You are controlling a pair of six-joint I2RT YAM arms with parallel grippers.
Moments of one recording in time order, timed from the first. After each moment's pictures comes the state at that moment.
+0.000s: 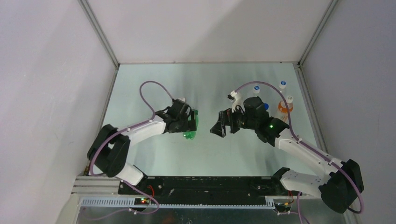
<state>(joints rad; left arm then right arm) -0.62 1.48 0.86 -0.36 -0.11 -0.64 0.67 1.12 0.81 -0.25 -0.38 0.37</state>
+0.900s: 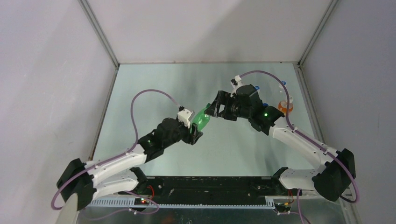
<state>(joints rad) -0.82 1.06 0.54 0.06 -0.02 -0.26 0.69 1.25 1.05 -0.33 -0.20 0.79</state>
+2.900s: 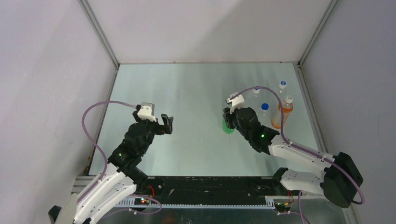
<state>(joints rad) -0.61 0.56 0.49 -0.15 -0.33 -0.22 0.81 1.12 0.69 0.06 0.32 0.12</state>
